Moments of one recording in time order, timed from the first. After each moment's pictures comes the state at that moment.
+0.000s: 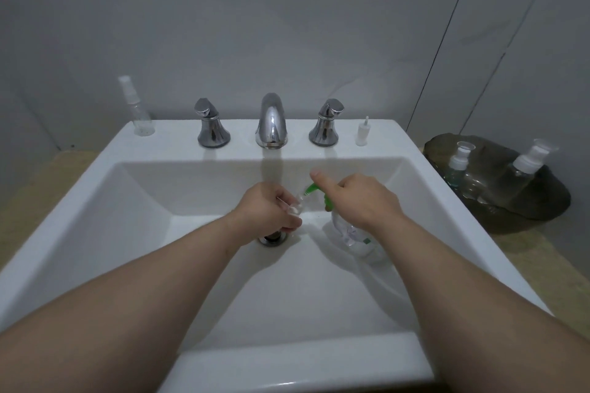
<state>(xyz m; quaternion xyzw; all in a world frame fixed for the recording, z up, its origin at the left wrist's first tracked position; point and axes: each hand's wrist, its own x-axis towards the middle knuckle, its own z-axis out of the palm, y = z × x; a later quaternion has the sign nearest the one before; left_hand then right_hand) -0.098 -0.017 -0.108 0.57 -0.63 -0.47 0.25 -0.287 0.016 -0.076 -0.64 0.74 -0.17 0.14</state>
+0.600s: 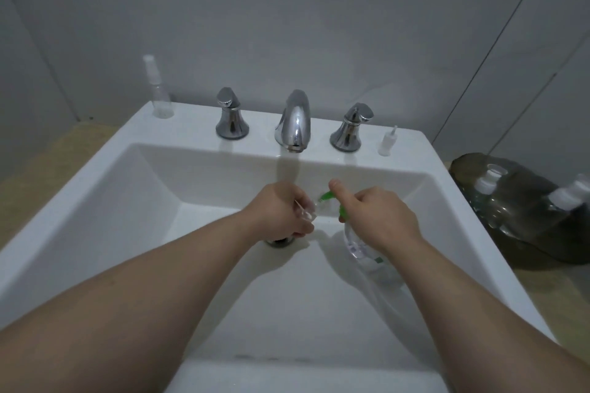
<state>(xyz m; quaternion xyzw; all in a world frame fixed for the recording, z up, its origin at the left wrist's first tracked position) -0.098 -0.019 -0.106 0.56 -0.69 -0.40 0.20 -0.290 0.011 -0.082 -0.65 0.74 -0.15 0.13</state>
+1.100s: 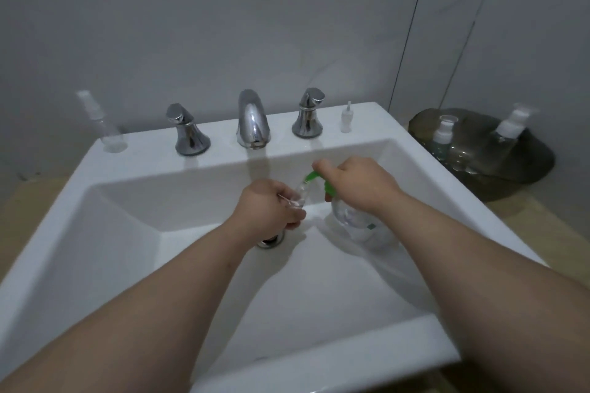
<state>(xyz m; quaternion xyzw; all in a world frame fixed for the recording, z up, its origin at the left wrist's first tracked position) -0.108 -0.019 -0.107 0.55 -0.65 -0.46 0.26 -0.297 0.010 -0.075 -0.62 0.73 -0.23 0.18</state>
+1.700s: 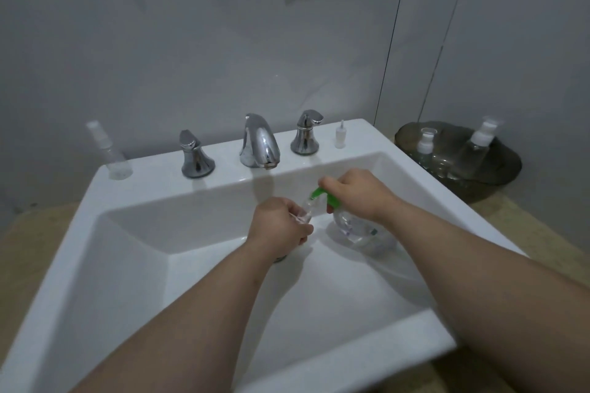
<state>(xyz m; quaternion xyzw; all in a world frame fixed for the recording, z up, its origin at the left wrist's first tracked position) -0.112 -0.010 -0.104 0.55 -0.69 -0.40 0.24 -0.296 0.010 -0.076 -0.59 0.73 -0.26 0.21</state>
